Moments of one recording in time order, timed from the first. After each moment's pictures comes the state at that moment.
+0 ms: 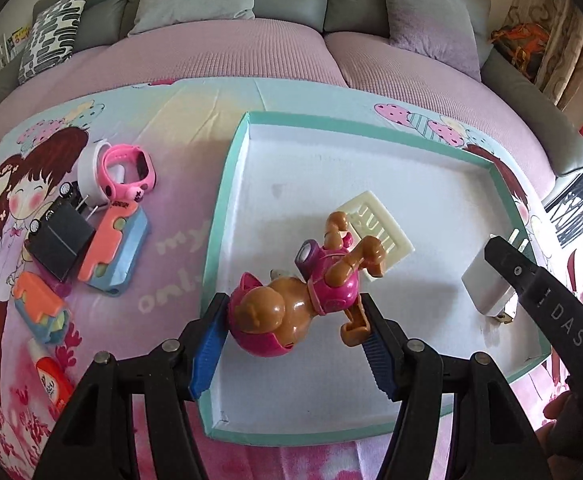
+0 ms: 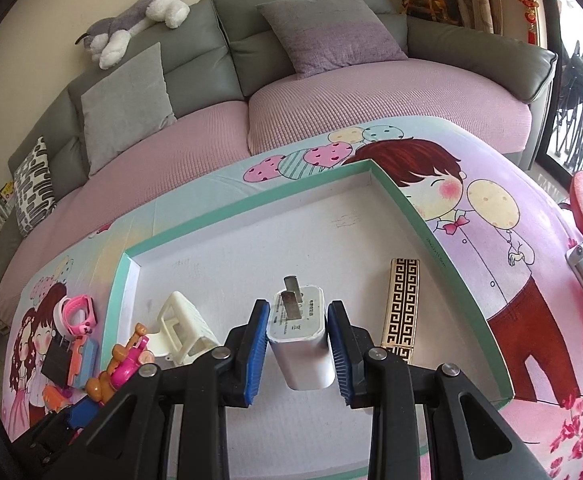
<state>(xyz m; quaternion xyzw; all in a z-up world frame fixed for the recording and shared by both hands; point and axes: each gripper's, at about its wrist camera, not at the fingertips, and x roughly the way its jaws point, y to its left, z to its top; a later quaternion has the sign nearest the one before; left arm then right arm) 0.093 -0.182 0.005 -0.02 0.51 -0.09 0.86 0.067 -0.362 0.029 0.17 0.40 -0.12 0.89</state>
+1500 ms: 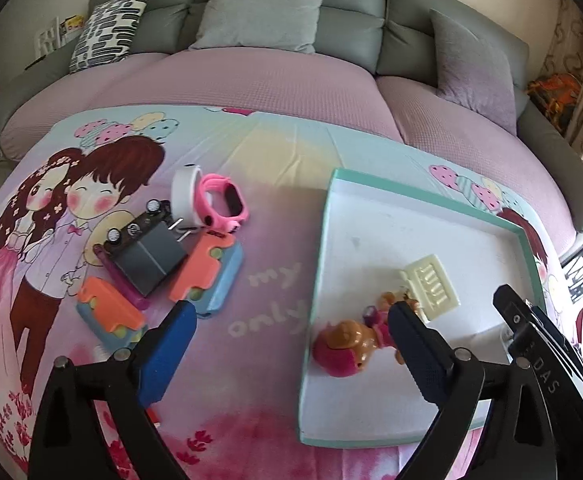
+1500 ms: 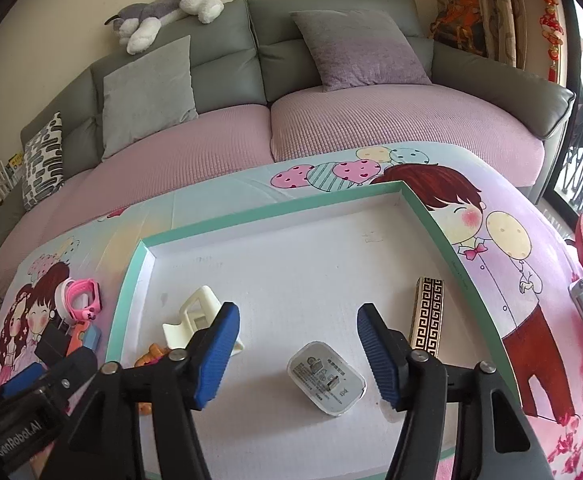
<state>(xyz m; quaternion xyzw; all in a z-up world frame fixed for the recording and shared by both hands) 0.094 -0.125 0.036 -0.07 0.46 -0.01 0.89 0.073 -0.334 0.036 0.11 0.38 -0.10 0.91</state>
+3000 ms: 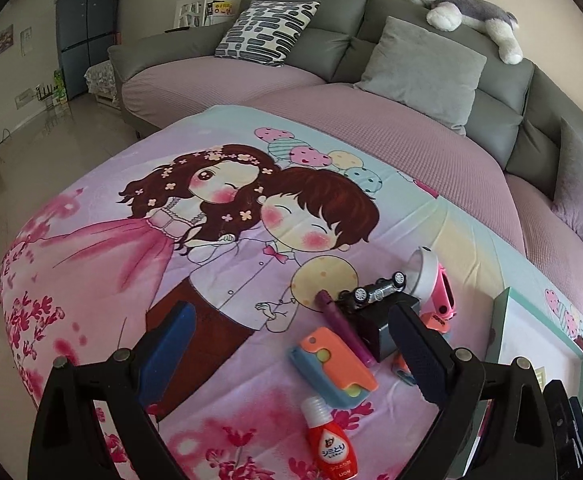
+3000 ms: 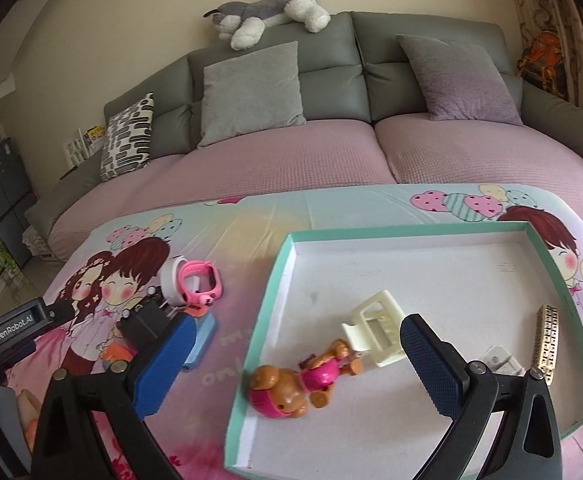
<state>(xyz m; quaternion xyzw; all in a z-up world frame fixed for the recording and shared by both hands) 0.069 0.035 0.053 -0.16 0.39 0.19 0.89 0.077 -0.230 0.048 0.08 0.34 0.05 0.93</state>
